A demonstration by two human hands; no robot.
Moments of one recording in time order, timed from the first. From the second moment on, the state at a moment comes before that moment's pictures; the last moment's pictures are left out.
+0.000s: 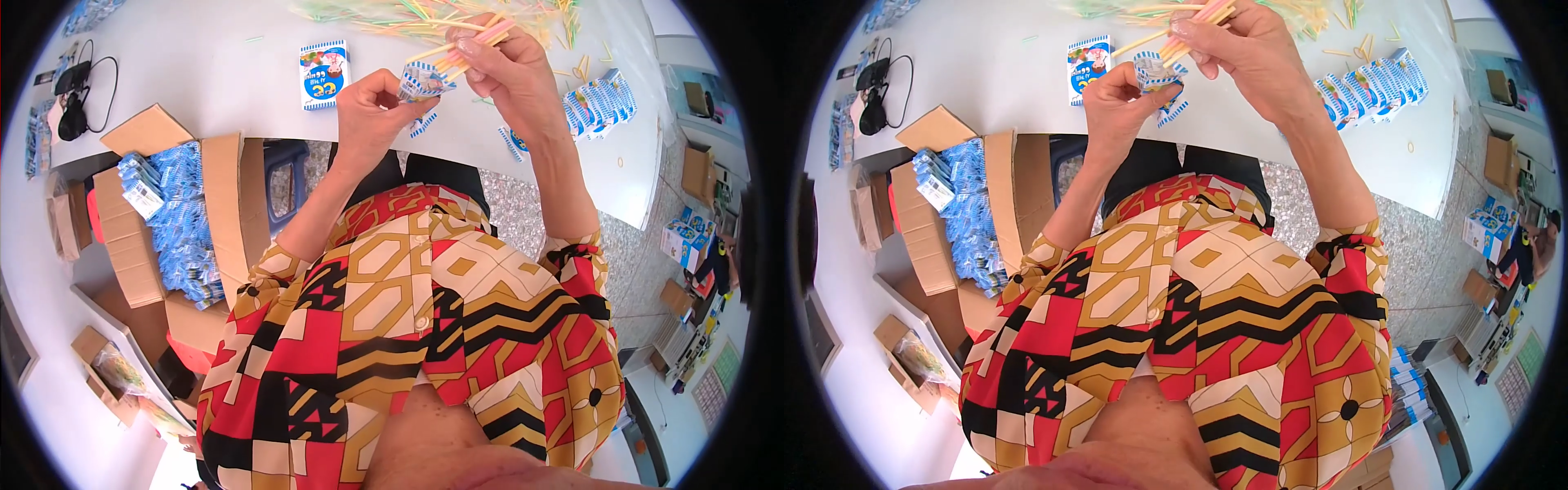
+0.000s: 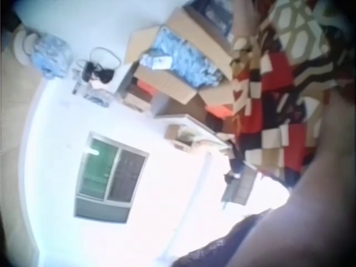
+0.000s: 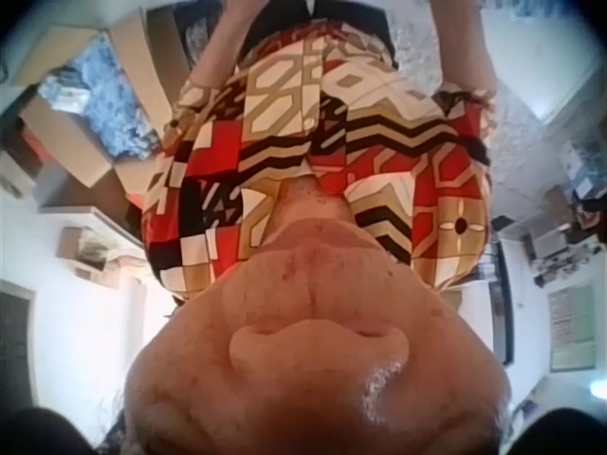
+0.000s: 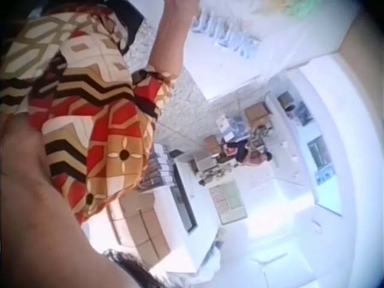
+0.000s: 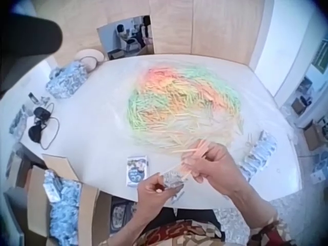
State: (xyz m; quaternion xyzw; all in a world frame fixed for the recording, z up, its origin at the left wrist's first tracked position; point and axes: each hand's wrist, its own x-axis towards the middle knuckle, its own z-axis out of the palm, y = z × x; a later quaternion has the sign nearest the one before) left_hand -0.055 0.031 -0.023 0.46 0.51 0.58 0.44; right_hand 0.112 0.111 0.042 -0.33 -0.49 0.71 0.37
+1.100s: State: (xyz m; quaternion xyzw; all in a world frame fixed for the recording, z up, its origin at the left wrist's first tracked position) left_hand -0.044 0.042 -0.017 0.64 0.50 0.53 0.25; right_hand 0.112 0.120 0.042 -0.38 -0.52 0.67 0.37
